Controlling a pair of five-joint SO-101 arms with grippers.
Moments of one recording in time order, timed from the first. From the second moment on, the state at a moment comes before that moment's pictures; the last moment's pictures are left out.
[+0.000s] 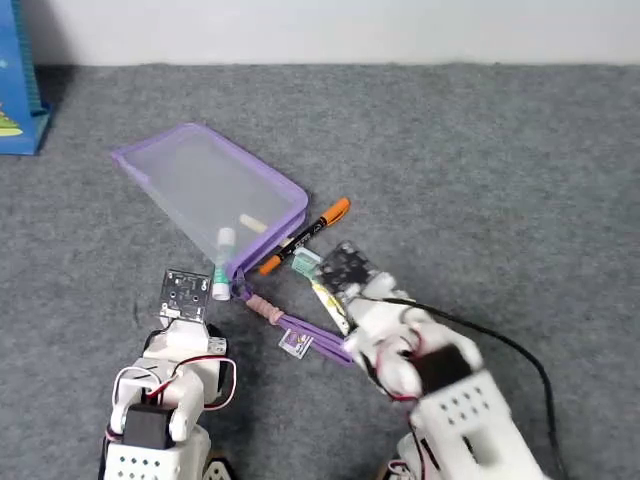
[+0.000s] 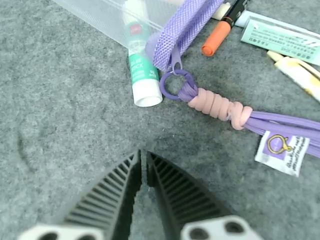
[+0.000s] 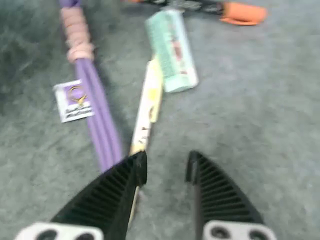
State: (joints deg) left arm 1.8 -101.9 97.0 69.8 2.7; right arm -27.6 -58.5 68.4 56.9 20.6
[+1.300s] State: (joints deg) left arm 1.8 -101.9 97.0 69.8 2.7; right arm -37.7 -9.8 49.6 41.3 17.8
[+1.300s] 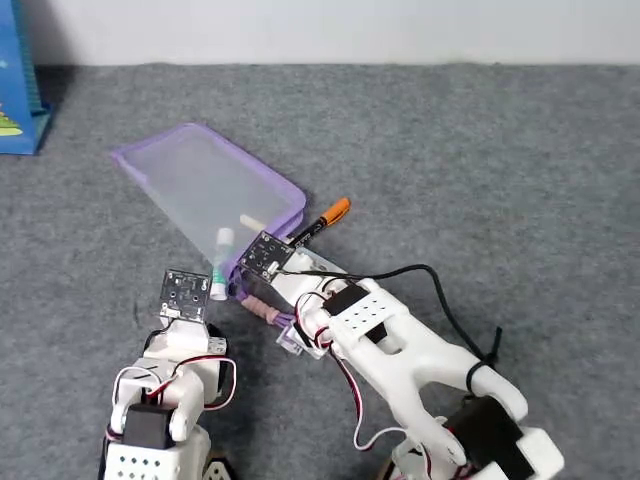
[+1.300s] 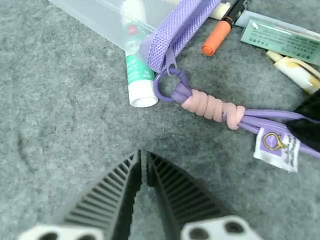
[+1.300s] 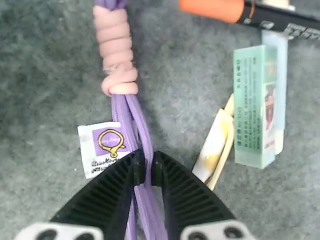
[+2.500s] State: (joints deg) left arm 1.8 -101.9 97.0 69.8 2.7; right arm -32.9 -36.4 45.8 69.6 18.9
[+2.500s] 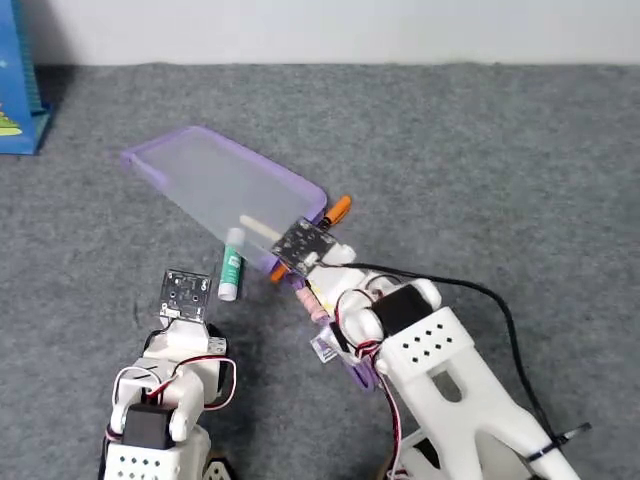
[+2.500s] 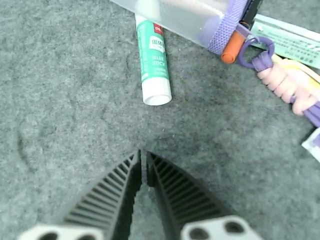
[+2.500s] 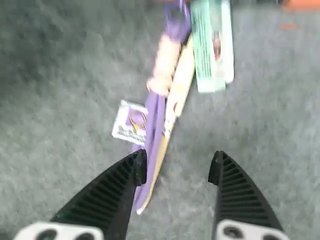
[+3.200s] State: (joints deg) left arm 1.8 -101.9 97.0 69.8 2.7; right arm -40.6 -6.9 44.1 43.9 14.6
